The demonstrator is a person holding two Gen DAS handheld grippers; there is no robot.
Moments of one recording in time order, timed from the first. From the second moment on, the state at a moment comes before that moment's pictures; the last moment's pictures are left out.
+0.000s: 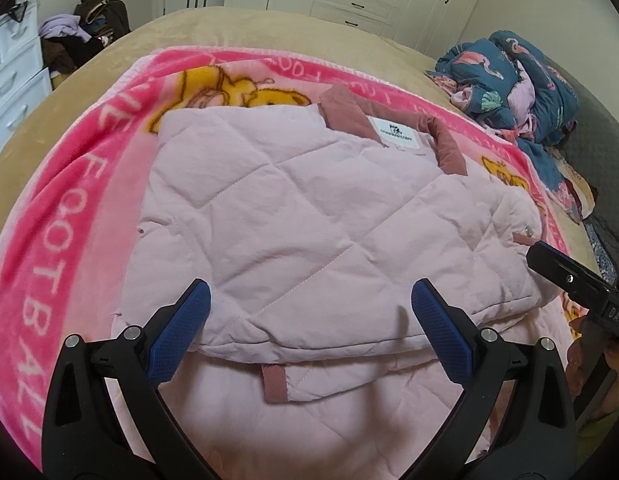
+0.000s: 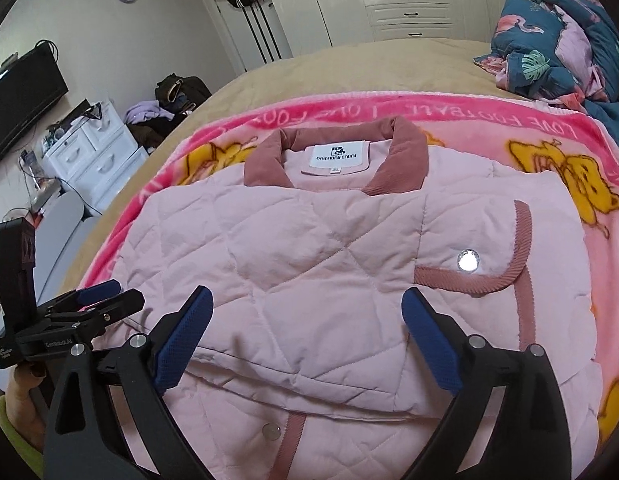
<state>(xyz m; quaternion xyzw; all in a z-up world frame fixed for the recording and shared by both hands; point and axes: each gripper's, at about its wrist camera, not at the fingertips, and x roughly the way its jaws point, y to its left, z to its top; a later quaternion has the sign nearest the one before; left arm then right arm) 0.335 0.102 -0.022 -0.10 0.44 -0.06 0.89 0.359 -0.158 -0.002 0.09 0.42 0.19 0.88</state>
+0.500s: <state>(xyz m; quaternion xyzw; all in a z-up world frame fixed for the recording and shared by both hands) 0.318 0.110 0.016 -0.11 0.41 -0.06 0.90 0.345 -0.158 0.028 0.10 0.39 0.20 0.89</state>
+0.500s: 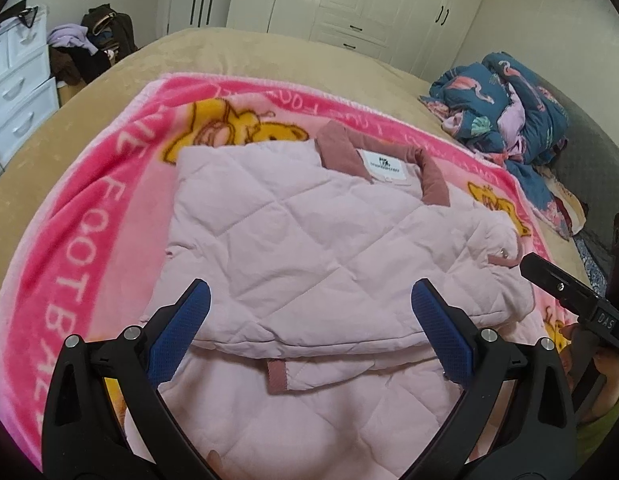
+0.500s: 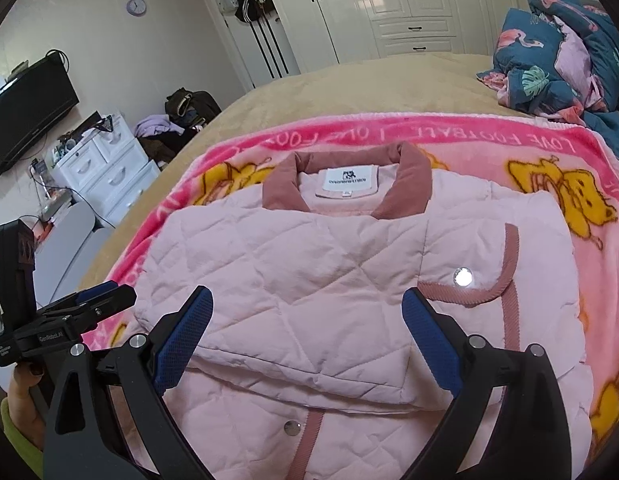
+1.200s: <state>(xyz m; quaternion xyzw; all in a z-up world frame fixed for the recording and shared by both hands) 0.275 0.107 0.071 -0.10 0.35 -0.07 0.93 0.308 -0.162 0.070 0.10 0.34 0.21 0.91</state>
